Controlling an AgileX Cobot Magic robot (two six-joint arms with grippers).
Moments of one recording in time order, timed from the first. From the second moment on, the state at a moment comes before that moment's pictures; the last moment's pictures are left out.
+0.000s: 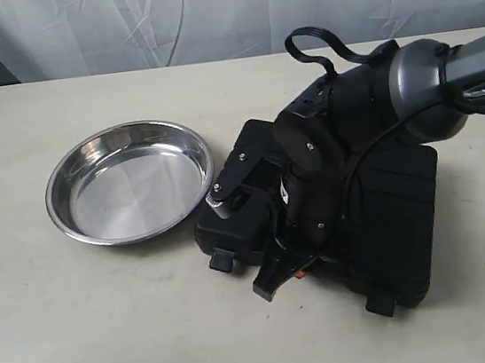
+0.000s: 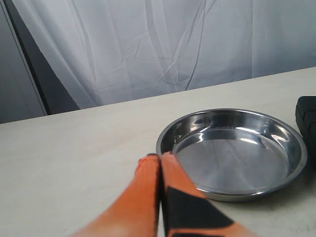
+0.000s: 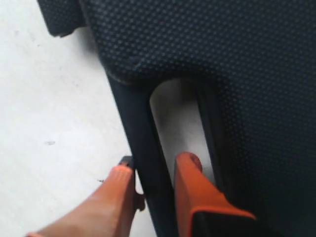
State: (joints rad) left arm -0.04 0.00 0.00 0.06 0.19 0.03; right arm 0.75 1.86 -1.06 -0.01 0.73 -0.14
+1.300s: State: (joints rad) left arm -0.04 0.00 0.00 0.06 0.19 0.03; right arm 0.74 1.40 -1.06 -0.76 0.88 0.20
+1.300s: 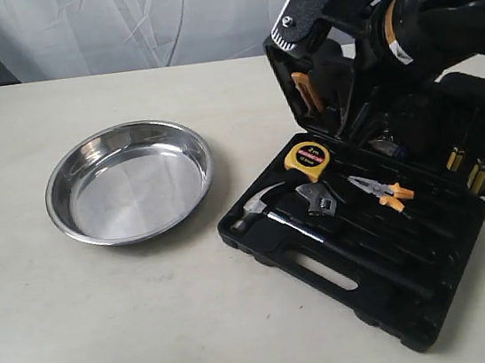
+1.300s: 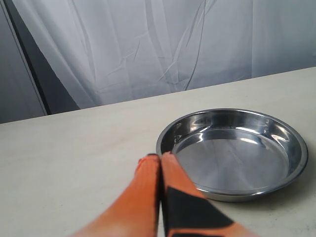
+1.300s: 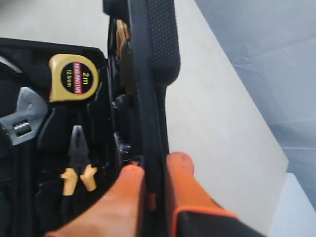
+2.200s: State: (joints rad) left arm -0.04 0.00 0.00 0.06 0.19 0.03; right arm 0.49 1.52 -1.06 -1.10 0.89 0.77
